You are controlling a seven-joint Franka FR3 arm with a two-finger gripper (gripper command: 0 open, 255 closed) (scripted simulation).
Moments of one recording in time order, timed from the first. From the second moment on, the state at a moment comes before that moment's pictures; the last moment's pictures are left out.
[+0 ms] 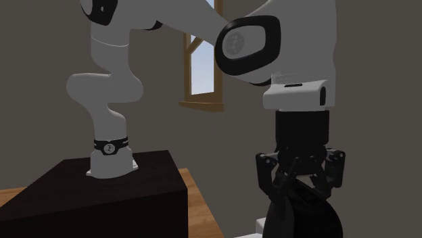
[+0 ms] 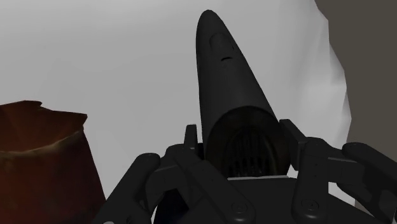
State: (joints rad) arm 0.28 0.62 0.31 -1.64 -0.24 2.26 0.87
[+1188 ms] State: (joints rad) arm 0.26 0.54 0.33 -1.60 -0.21 2.14 0.85
